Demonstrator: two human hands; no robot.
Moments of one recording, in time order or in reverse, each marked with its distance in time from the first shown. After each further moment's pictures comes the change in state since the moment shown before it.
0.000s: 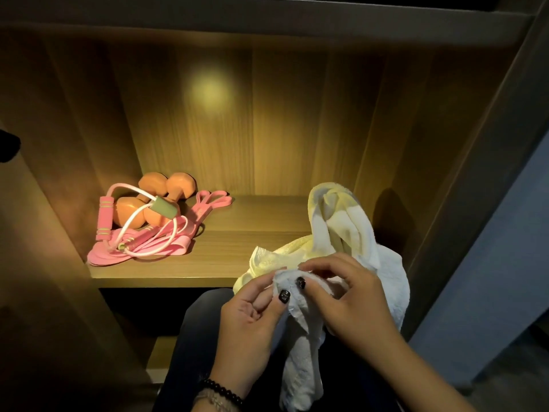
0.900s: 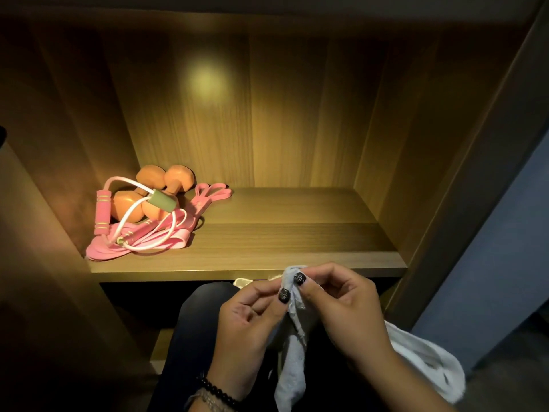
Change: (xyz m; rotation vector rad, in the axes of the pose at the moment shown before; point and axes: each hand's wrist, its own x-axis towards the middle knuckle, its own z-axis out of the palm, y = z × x) left_hand -0.007 -0.005 -0.012 -0.022 -0.023 -0.060; right_hand -0.016 -0.007 0.019 0.523 0.070 0.361
